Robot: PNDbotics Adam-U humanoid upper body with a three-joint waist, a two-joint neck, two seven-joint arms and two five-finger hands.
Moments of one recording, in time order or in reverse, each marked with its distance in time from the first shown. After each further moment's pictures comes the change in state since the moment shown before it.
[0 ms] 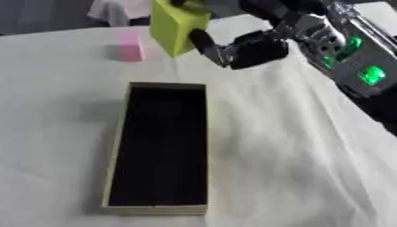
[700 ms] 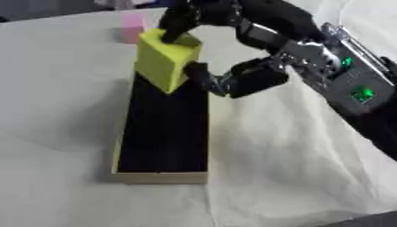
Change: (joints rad) left arm 0.056 0.009 0.086 0.000 -0.044 0.007 0.150; right arm 0.105 0.214 0.088 -0.008 0.101 -0.194 0.035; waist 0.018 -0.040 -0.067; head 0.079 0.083
